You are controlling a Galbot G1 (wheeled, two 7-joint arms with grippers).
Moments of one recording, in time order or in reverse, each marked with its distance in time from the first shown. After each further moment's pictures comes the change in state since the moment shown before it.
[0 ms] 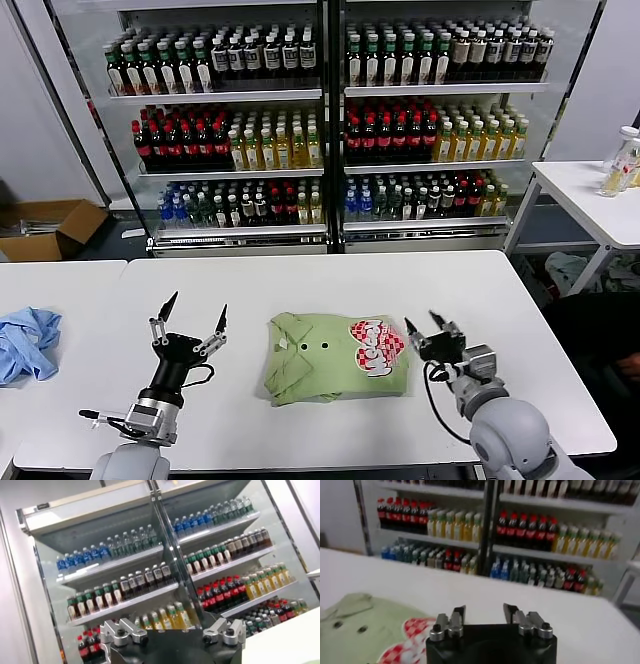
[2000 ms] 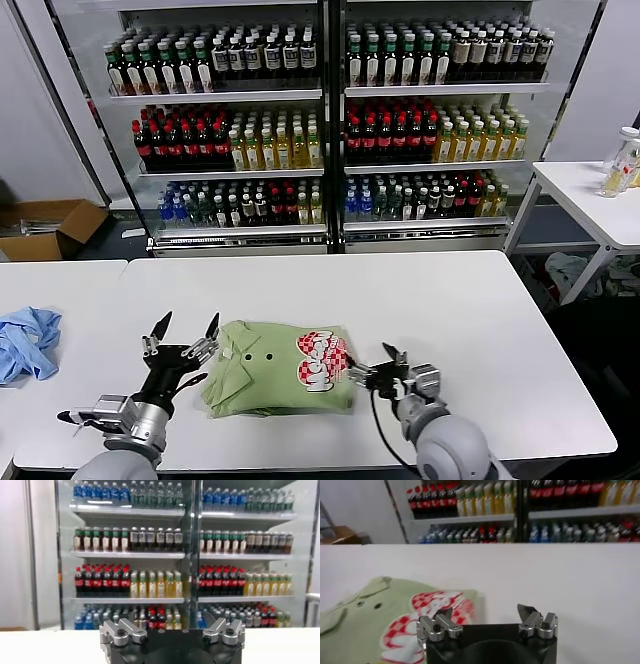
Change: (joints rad) left arm 0.071 0.082 -0.007 -0.143 -0.429 0.329 -0.134; right arm 0.045 0.133 -0.228 -0.042 0.151 -0.063 0.096
